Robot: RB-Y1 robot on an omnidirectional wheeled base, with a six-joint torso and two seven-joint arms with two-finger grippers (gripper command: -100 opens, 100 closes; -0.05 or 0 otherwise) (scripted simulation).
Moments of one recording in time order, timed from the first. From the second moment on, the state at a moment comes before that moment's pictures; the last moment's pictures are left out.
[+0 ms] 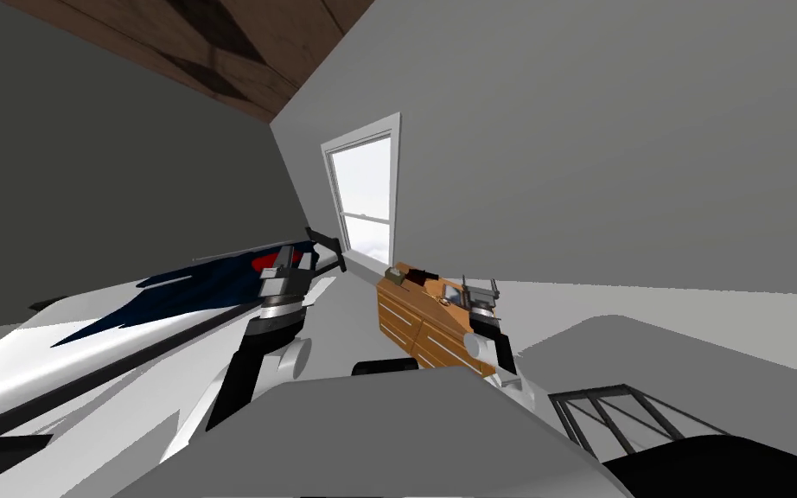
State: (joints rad) left arm 0.46 -0.02 0.03 -2.37 -0.11 -0.42 0.13; right arm 0.36 -0.24 -0.18 -1.82 -0.59 -0.59 -0.90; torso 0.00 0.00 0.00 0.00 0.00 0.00
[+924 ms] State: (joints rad) left arm 0.46 -0.02 0.03 -2.37 -0.11 -0.42 0.13; right arm 0.30 -0.25 -0.23 -1.67 -0.73 -0.57 -1.17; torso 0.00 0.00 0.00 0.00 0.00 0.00
